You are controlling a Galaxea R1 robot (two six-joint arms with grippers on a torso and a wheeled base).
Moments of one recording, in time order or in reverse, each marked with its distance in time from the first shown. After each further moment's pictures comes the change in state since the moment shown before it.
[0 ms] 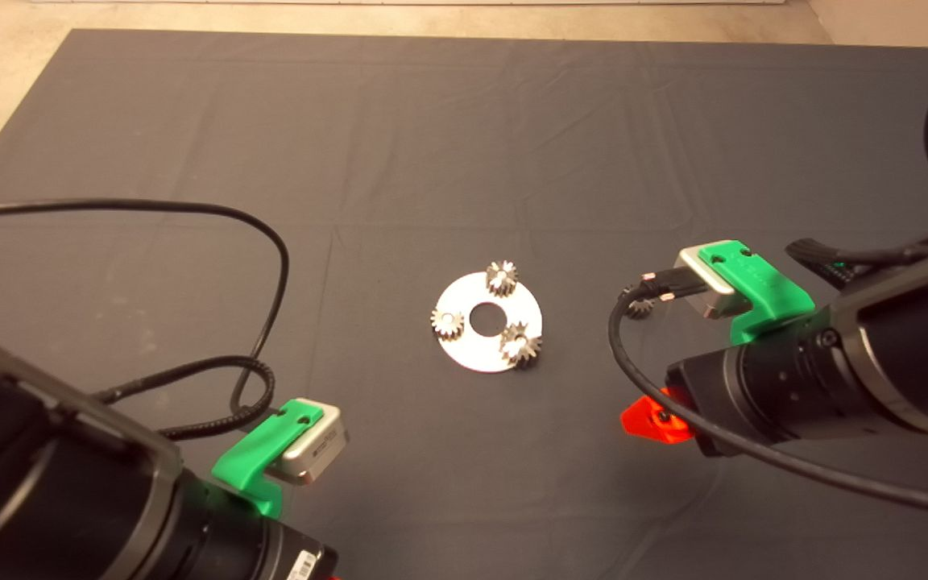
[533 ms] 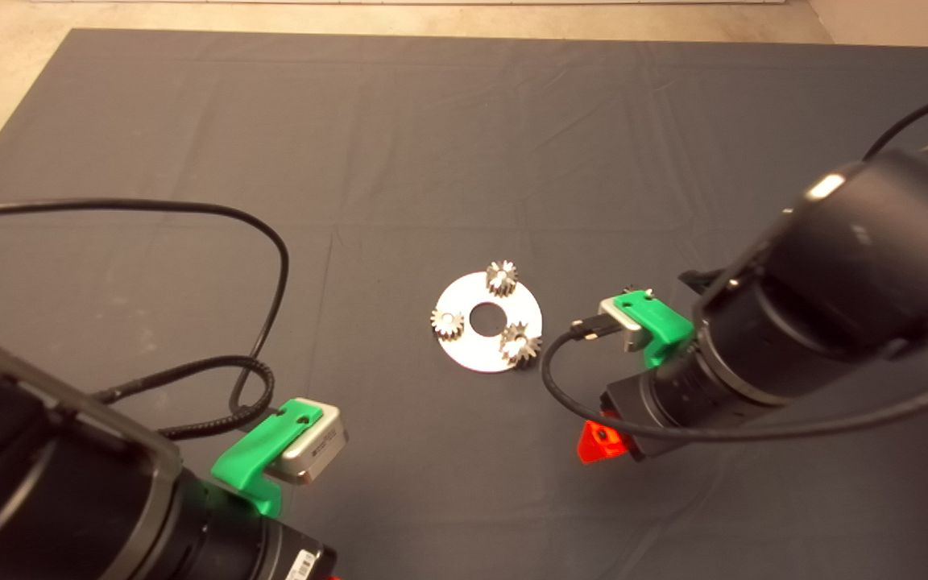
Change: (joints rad) left arm 0.000 0.000 0.000 0.000 0.010 0.000; right arm -0.270 0.010 -0.211 -0.033 0.000 -0.312
